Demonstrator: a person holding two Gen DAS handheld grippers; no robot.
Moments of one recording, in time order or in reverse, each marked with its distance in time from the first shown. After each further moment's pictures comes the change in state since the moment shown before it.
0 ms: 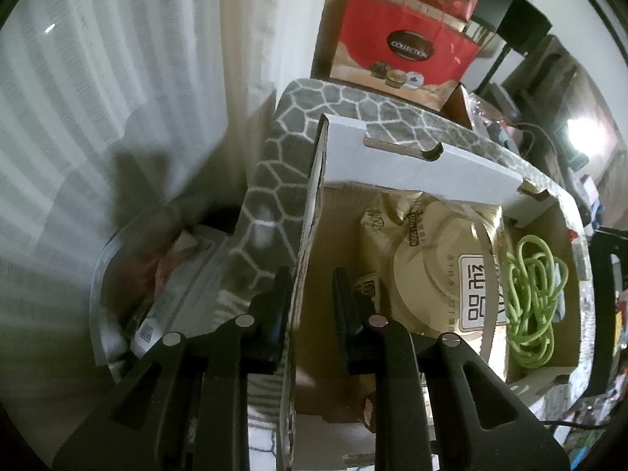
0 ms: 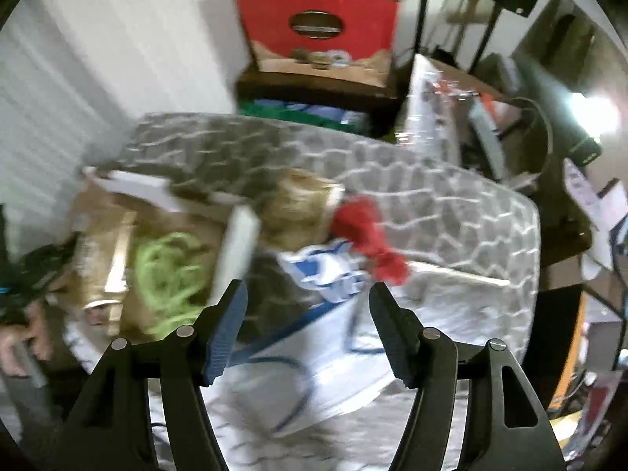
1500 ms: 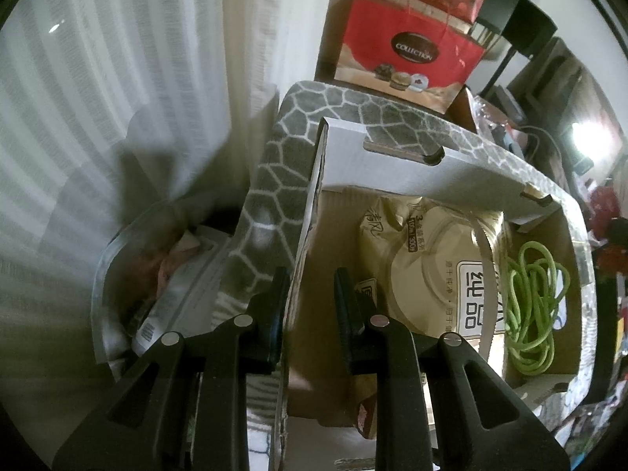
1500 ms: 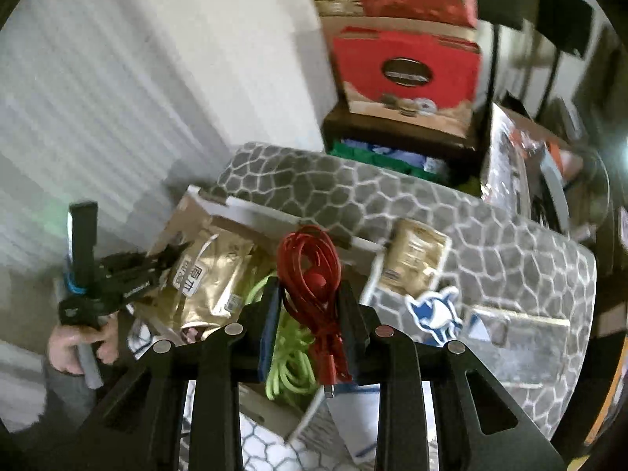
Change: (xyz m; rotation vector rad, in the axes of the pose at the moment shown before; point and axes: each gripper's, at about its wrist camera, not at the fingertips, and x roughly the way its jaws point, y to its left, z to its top) left arm 0.003 -0.002 0.002 -0.014 -0.004 0.020; right arm -0.035 0.071 0.007 -0.119 -0.151 0.247
